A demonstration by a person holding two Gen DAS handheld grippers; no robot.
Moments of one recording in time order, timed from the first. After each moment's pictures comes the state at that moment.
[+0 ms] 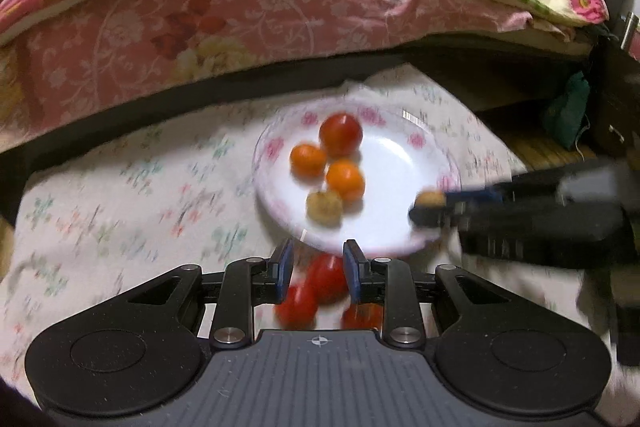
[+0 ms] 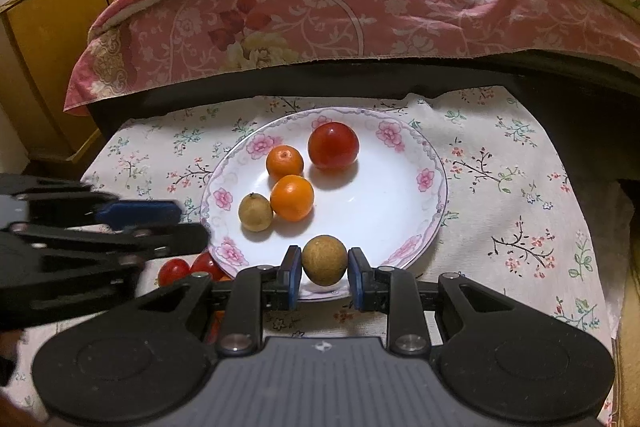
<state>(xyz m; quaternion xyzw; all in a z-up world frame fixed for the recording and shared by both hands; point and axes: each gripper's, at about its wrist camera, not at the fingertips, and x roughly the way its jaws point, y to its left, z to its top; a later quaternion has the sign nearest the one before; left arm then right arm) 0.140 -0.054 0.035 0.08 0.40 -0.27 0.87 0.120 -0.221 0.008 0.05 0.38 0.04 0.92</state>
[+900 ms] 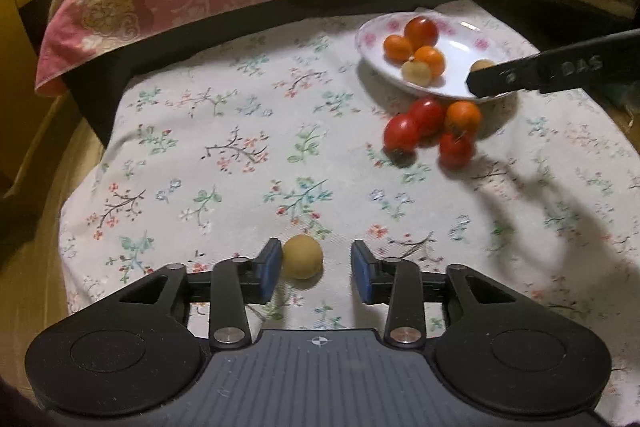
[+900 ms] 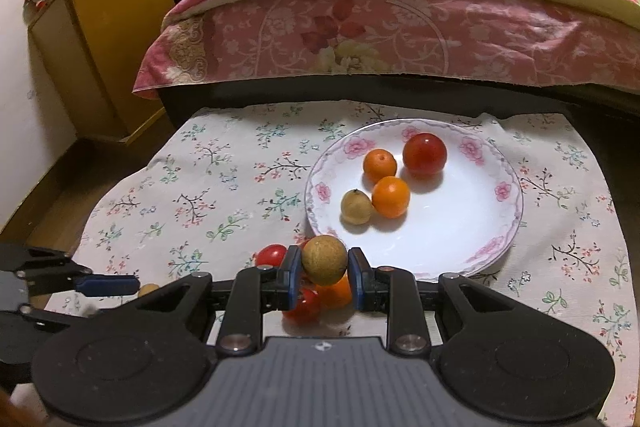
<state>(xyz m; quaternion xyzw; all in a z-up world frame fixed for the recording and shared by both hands) 0.080 0.015 0.004 0.12 0.43 -0.18 0.88 0.098 -0.172 0.026 0.03 0.37 0.11 0.92</state>
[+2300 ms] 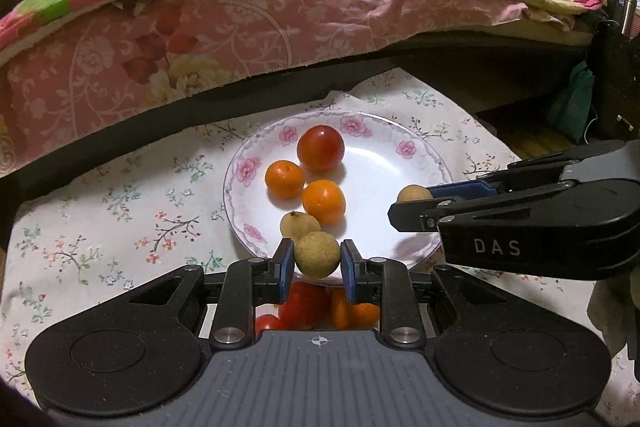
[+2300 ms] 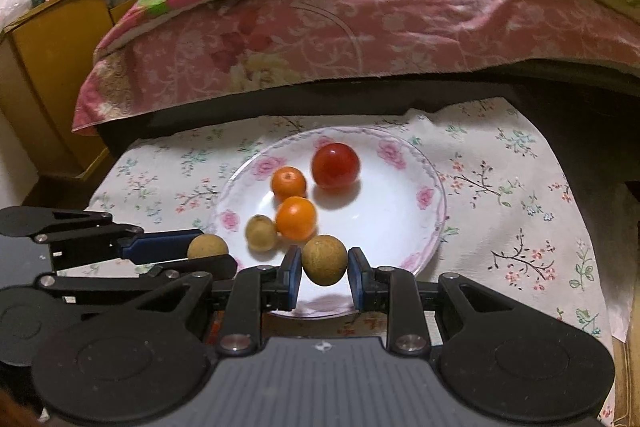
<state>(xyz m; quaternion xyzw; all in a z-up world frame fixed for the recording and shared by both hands) 0.147 -0.099 0.022 0.11 0.37 -0.26 0.89 0.127 -0.229 0.016 0.07 0.37 0.04 0.93</state>
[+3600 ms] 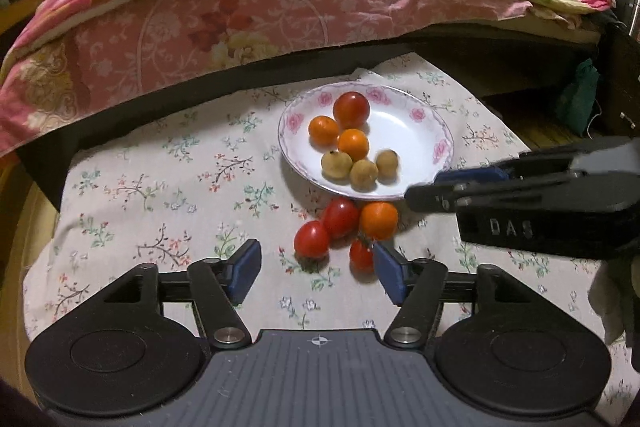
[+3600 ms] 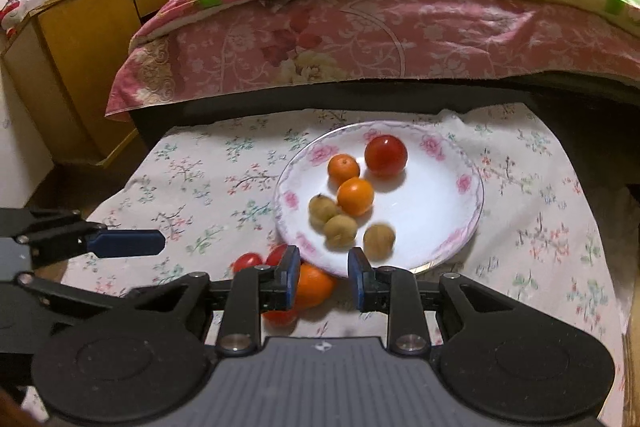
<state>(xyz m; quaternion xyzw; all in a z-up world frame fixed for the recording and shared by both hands) 0.097 -0.043 0.051 0.11 0.39 -0.24 0.88 0.081 -0.181 0.034 0.06 0.37 0.05 0.93</state>
